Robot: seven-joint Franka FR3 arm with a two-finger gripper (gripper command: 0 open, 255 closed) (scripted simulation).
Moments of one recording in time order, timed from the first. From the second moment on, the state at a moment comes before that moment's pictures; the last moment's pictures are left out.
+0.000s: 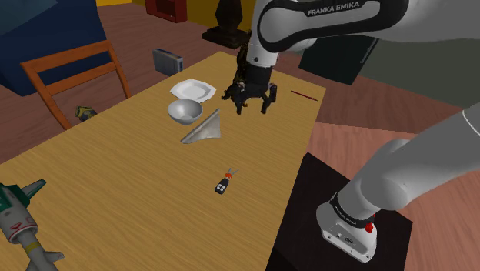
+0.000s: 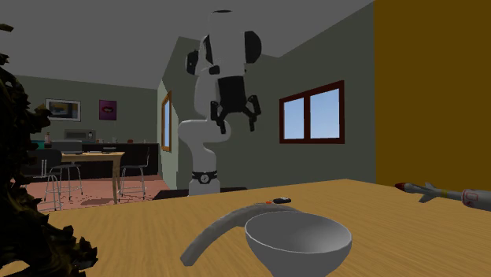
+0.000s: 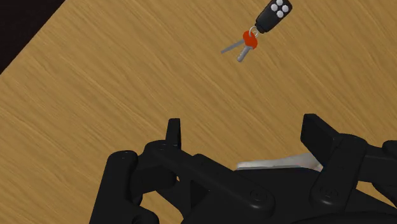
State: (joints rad) arm -0.05 -0.27 0.17 -2.25 0.23 1.85 0.52
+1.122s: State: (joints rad) arm -0.09 0.31 0.14 -1.87 0.22 2.14 0.95
